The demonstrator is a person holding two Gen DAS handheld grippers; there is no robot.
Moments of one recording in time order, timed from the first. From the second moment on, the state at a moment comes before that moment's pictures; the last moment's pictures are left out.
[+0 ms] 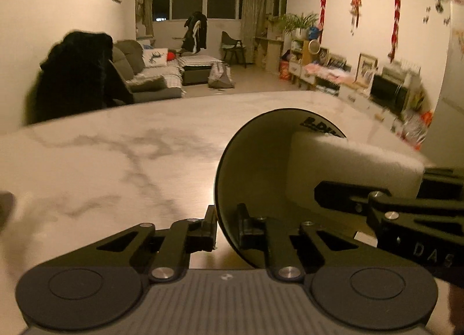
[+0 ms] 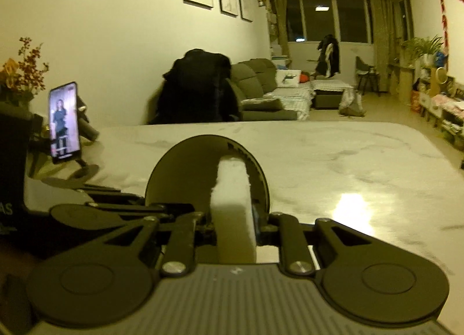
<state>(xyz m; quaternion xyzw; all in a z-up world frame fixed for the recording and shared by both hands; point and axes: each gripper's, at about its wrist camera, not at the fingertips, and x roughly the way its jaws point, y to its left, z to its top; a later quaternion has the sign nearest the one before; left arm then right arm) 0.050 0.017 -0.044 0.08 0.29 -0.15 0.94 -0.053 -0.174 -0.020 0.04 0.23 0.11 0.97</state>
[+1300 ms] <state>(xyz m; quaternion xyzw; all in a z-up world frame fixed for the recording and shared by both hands) 0.063 -0.010 -0.065 0.08 0.13 -0.31 0.94 -0.054 -0.182 -0.030 -0.03 0.23 0.12 0.97</state>
